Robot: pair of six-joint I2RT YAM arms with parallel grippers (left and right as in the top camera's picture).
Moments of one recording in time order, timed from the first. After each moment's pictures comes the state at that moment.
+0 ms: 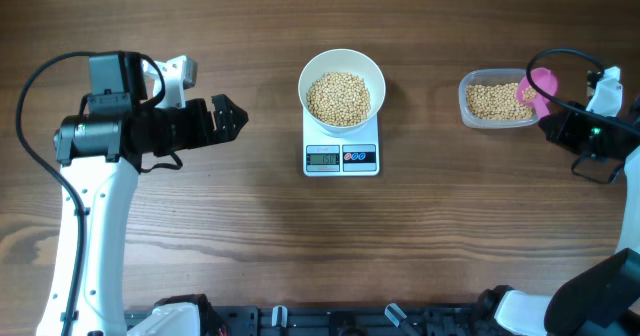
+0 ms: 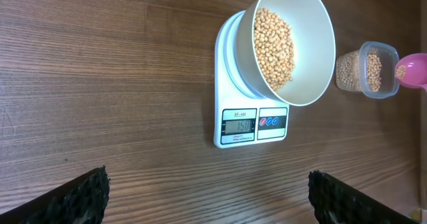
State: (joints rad) left arm 0.08 1.34 1.24 -1.00 0.50 -0.12; right arm -0.55 1.51 1.18 -0.87 -0.51 -0.12
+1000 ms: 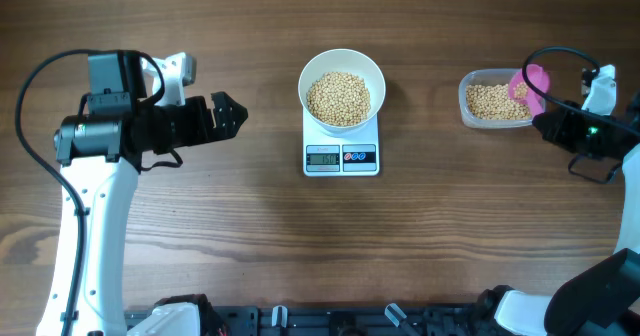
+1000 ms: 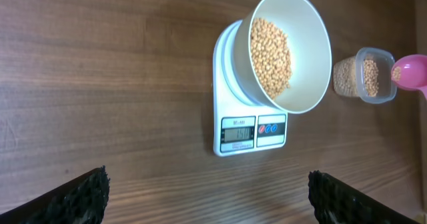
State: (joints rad) left arm 0.08 1.34 1.24 -0.97 0.51 -0.12; right arm -0.54 1.51 1.18 -0.88 -0.57 -0.13
